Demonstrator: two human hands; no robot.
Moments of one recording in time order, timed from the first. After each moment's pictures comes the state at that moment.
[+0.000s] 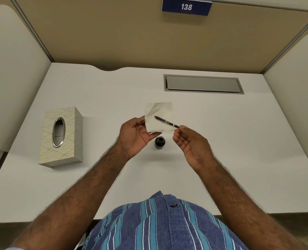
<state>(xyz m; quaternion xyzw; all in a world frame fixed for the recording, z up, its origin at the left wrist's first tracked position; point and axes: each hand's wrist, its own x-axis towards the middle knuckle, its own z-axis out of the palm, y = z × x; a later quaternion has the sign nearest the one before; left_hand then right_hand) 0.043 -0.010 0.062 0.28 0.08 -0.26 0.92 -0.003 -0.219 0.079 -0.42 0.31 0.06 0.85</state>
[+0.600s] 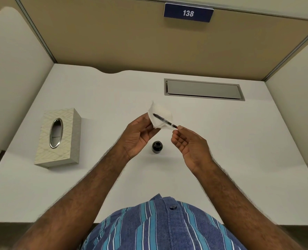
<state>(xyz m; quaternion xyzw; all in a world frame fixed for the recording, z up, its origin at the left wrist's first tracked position) 0.052 -0.029 0.070 0.37 0.07 -0.18 0.91 0.008 -0.228 0.089 -0.45 0.28 0.06 0.85</state>
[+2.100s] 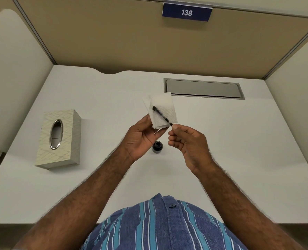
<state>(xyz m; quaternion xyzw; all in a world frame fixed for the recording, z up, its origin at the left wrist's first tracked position) 0.045 -0.044 0.080 0.26 0.03 -0.21 0.94 0.002 -0.220 0.104 -0.56 0.19 0.07 0.80</state>
